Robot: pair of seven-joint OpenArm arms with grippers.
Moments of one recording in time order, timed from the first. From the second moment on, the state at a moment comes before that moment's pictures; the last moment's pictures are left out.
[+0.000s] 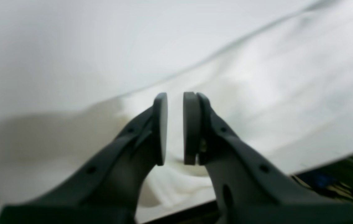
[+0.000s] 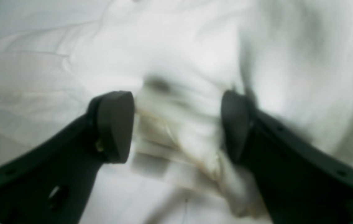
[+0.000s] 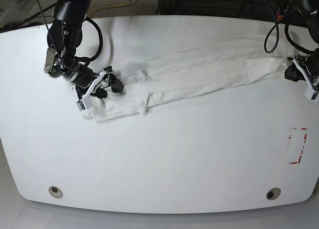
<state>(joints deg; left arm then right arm) 9.0 -28.3 -38.9 93.5 -50.3 -42.8 82.7 0.6 10.0 18.0 76.4 33.5 41.6 -53.8</state>
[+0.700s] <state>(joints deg) 18.2 -26.8 -51.1 95.8 -51.3 -42.8 82.9 0.6 9.7 18.0 76.4 33.4 41.6 -53.8</state>
